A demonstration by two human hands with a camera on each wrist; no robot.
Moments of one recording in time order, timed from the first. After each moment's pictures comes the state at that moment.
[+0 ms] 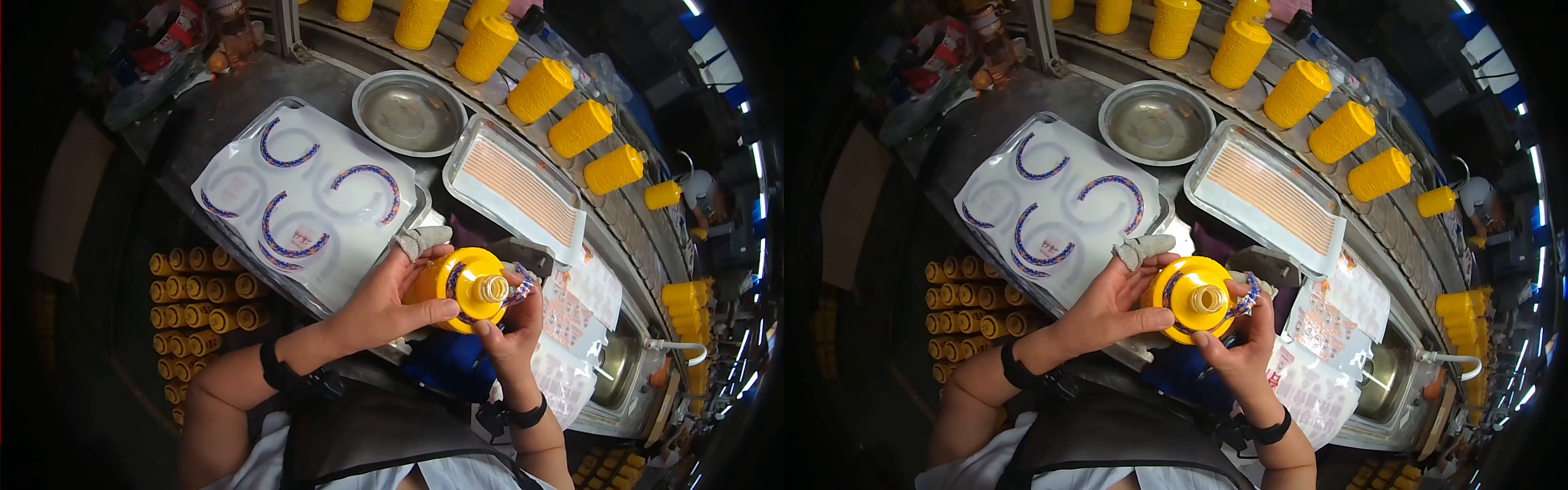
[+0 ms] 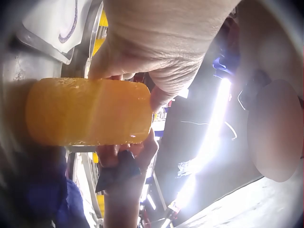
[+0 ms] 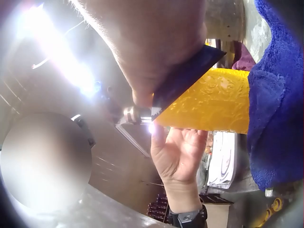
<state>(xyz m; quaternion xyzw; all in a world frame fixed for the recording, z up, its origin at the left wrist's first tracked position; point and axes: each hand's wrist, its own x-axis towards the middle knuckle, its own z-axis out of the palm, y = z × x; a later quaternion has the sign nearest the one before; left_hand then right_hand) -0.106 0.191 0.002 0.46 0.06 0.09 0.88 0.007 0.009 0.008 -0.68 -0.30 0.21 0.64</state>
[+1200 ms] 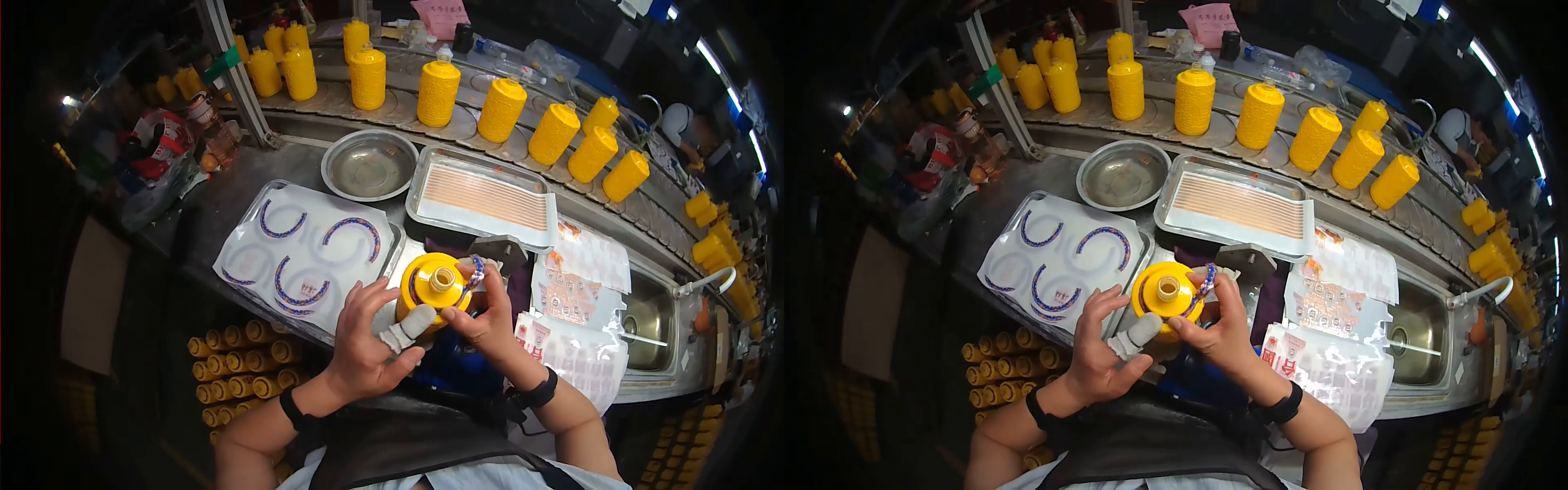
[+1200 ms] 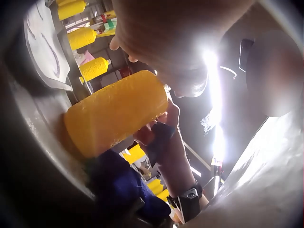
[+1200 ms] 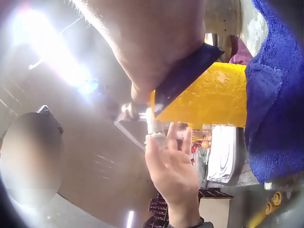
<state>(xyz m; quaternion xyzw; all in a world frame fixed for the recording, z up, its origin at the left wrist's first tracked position) -0.156 0.176 0.017 0.90 -0.02 0.29 0.31 0.000 0.013 -0.001 -0.65 -0.30 0.22 0.66</state>
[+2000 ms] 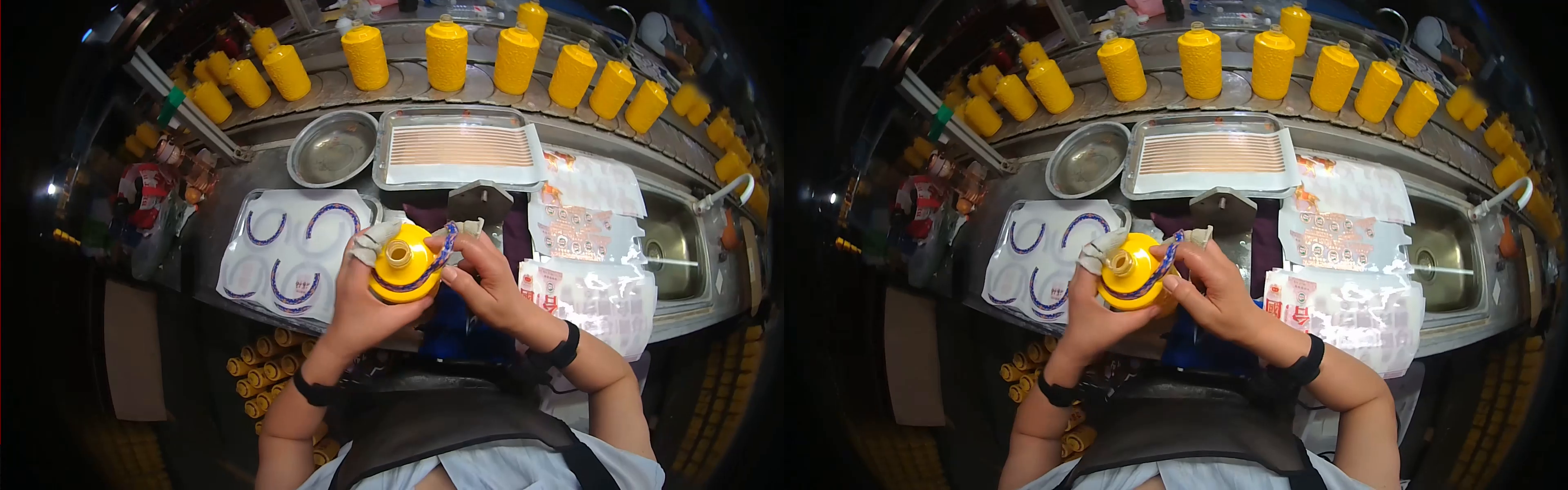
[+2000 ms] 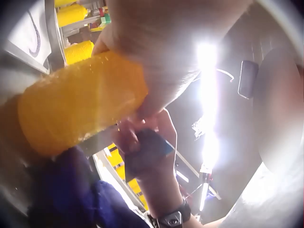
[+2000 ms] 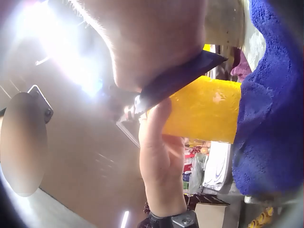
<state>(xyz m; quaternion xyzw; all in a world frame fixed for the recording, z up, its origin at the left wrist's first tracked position) -0.098 0.161 0.024 0.84 0.05 0.16 0.51 0.009 -0.021 0.012 -0.69 -0.40 0.14 0.58</state>
